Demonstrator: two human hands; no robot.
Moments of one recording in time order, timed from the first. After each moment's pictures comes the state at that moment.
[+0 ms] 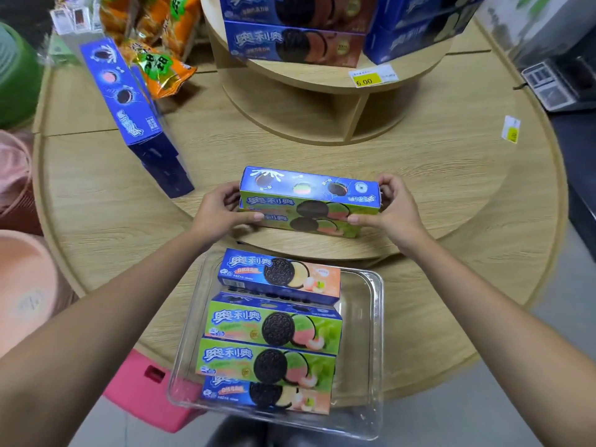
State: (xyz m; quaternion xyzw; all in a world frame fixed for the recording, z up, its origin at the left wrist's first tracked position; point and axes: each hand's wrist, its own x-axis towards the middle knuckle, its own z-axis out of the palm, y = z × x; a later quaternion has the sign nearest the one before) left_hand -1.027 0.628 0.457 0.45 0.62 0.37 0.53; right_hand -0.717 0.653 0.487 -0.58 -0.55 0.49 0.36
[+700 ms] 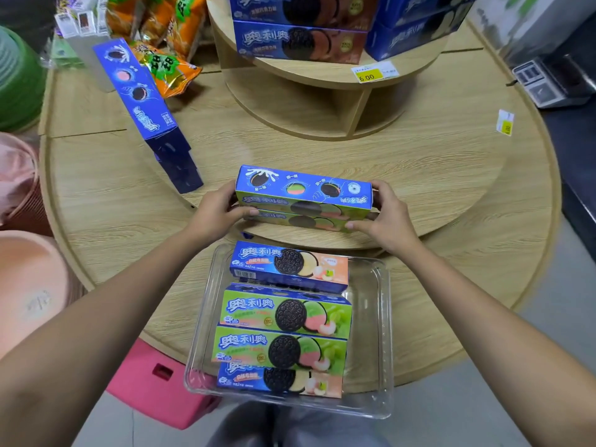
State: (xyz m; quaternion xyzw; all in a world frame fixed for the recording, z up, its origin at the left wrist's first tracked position) left_hand -1.048 0.615 0.458 0.61 0.61 0.30 0.40; right_hand -0.738 0.623 0.482 -0.62 -0.59 0.41 0.30
